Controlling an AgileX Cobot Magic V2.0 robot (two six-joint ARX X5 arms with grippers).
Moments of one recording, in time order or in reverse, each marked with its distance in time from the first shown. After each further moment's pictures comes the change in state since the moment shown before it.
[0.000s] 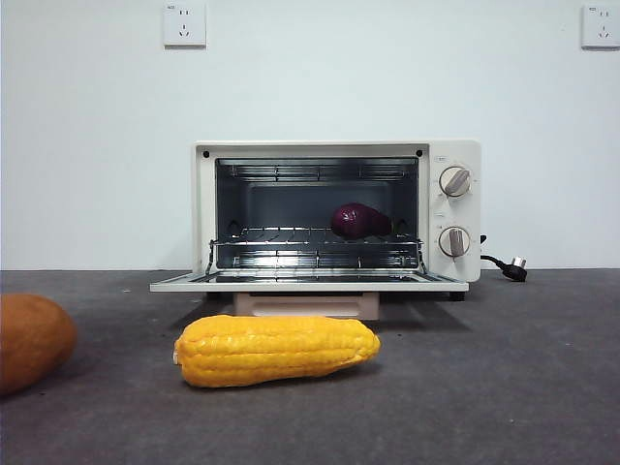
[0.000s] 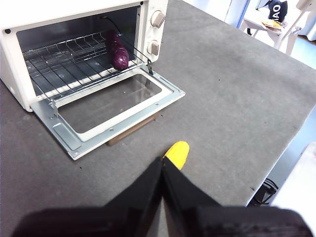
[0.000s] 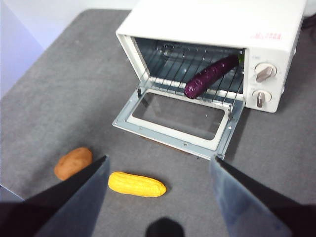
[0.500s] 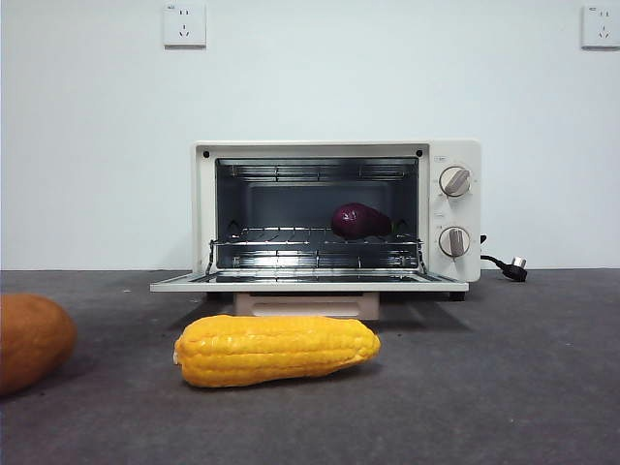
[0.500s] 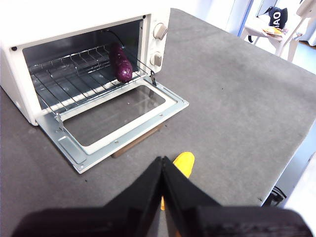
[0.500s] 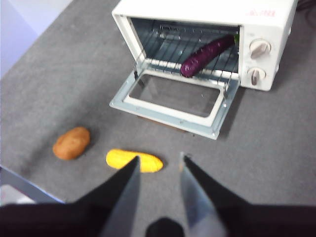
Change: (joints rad) left arm 0.000 0.031 0.000 0.065 0.000 0.000; right arm 0.000 -0.053 0.000 -0.121 0.007 -0.009
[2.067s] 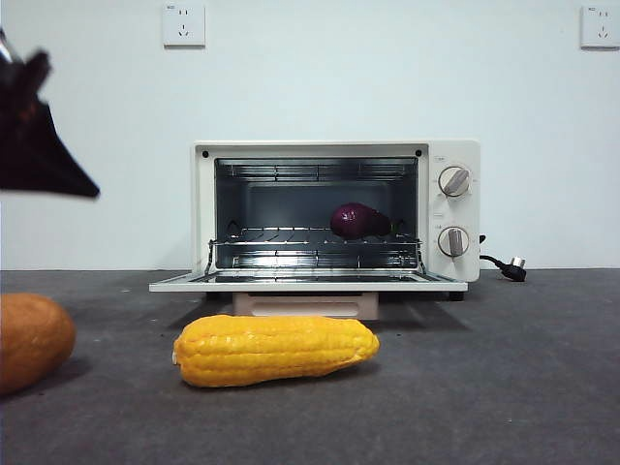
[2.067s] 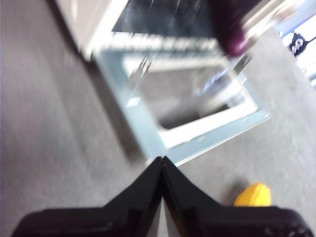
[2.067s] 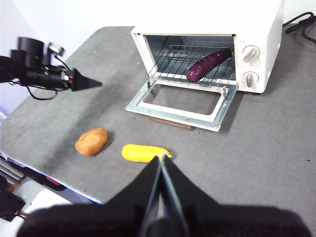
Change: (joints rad) left arm 0.257 0.867 0.000 0.511 0.229 -0.138; right arm 0.000 -0.301 0.000 -0.140 0.000 0.036
